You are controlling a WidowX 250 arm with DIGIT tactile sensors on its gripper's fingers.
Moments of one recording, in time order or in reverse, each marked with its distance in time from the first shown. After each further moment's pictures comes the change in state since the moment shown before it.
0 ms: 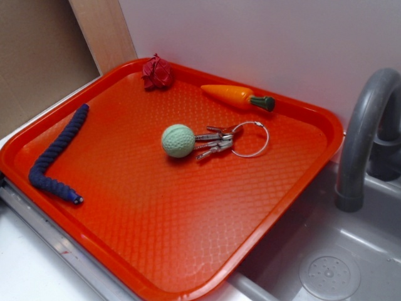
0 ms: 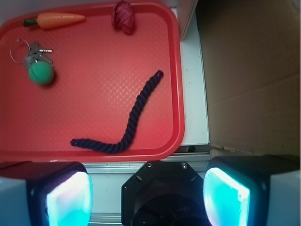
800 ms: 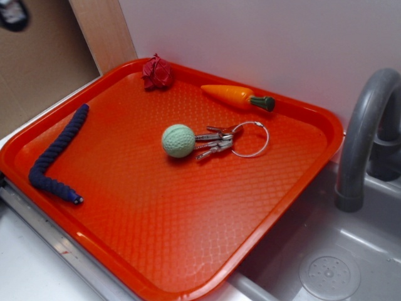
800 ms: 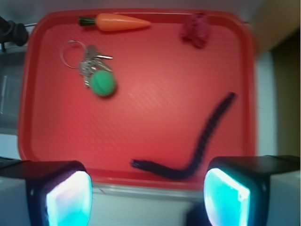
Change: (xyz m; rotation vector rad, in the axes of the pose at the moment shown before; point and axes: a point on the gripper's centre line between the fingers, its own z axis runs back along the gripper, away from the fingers) arm 0.037 -0.130 -0.030 -0.078 0.043 -0.127
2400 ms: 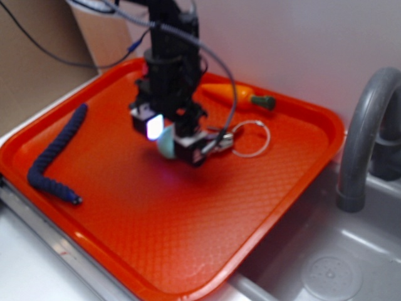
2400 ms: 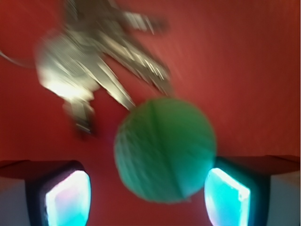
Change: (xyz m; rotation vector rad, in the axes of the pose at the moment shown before) arm 0.060 -0.046 -0.180 0.142 0.249 0.077
